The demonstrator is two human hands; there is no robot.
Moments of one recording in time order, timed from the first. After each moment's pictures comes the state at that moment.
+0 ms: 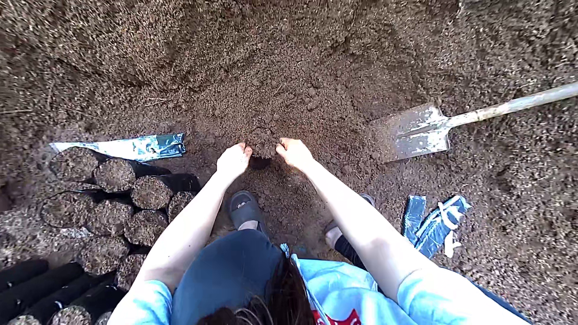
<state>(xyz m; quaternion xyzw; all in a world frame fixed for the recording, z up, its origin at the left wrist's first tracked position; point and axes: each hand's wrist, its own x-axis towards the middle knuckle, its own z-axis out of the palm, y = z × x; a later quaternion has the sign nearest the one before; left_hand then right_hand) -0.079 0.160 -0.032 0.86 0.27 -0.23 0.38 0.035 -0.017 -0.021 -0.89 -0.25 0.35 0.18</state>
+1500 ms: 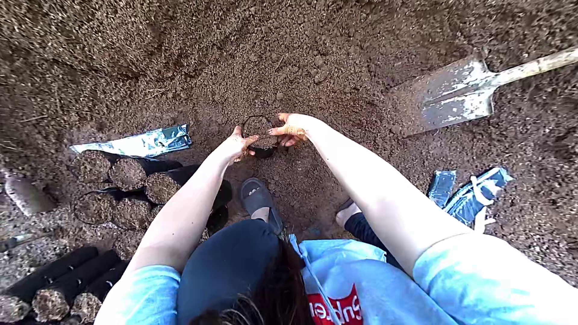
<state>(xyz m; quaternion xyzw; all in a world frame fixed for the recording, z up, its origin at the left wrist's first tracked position) -0.093 0.143 0.012 0.71 0.07 -0.04 0.71 0.071 0.002 -0.049 -0.73 -0.05 0.59 0.33</state>
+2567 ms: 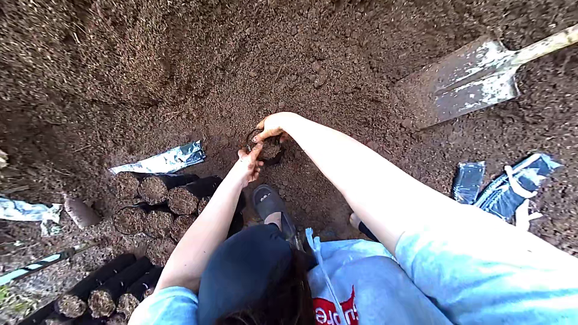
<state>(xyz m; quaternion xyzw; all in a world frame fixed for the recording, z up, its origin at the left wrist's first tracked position) -0.088 0.141 -0.038 0.56 0.48 -0.24 0.63 0.086 0.065 -0.027 -0.76 -0.28 0.57 0.12</state>
